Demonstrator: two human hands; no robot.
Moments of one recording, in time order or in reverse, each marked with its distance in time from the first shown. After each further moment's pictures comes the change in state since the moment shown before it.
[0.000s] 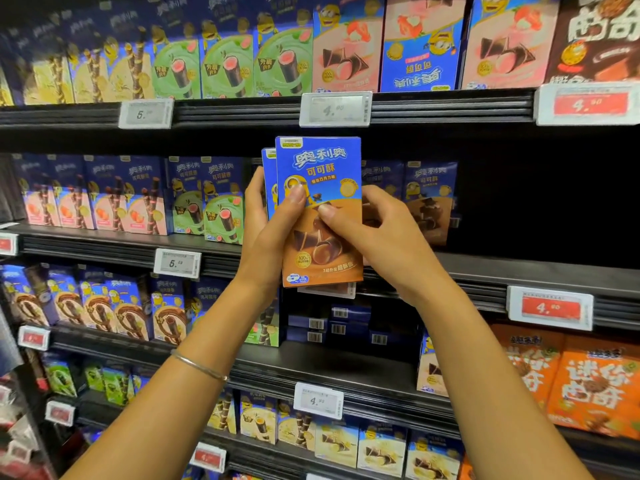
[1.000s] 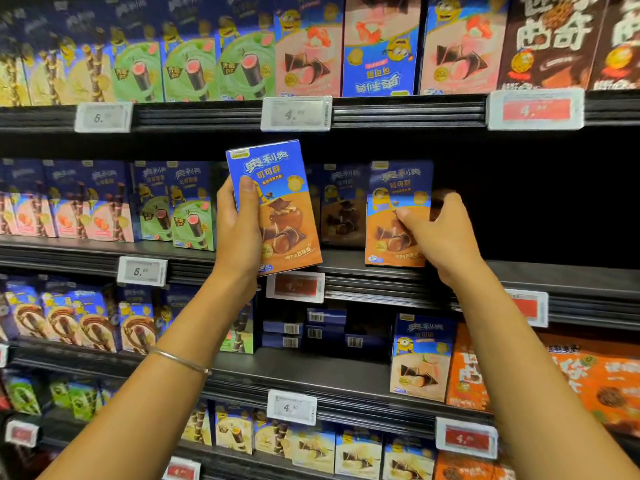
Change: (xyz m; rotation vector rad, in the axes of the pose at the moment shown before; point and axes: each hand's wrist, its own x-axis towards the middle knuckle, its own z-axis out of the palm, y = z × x) left_hand 0.017 -0.010 0.016 0.179 0.228 -0.081; right_hand 0.024 0.057 -0.098 -0.208 0.507 0.189
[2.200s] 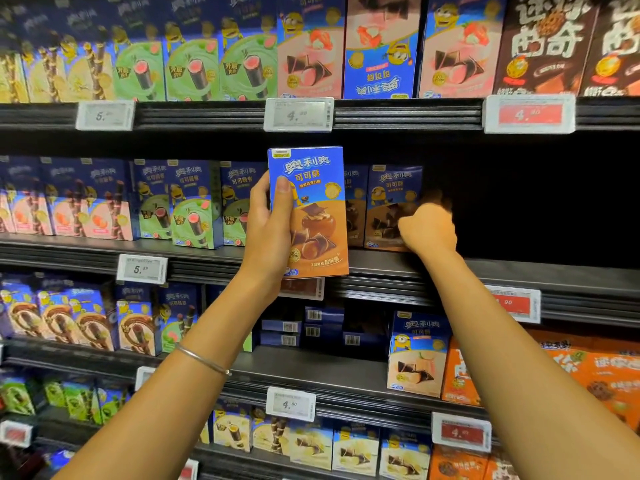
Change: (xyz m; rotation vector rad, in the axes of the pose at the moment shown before) left_hand -0.018 0.005 0.023 -0.014 -0.118 -0.015; right_hand 0.046 0.017 0.028 -0.632 0.079 0.139
